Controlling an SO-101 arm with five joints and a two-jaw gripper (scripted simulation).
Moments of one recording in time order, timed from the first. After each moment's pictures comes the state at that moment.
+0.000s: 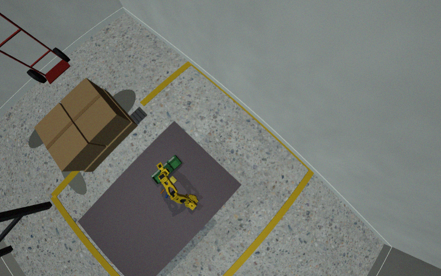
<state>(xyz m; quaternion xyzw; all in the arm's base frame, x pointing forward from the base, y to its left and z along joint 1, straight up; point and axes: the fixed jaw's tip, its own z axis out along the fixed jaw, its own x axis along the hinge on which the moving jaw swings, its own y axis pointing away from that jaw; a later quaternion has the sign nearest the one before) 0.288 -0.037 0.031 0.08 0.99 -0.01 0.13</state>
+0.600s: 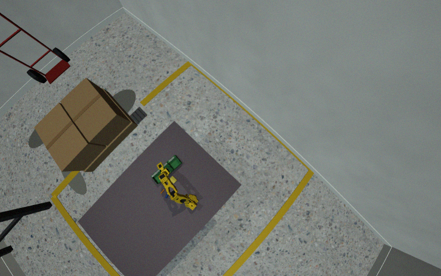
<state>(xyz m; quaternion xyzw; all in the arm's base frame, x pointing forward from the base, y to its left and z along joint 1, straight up) 0.289 -0.037 0.027 0.08 0.99 -0.01 0.14</state>
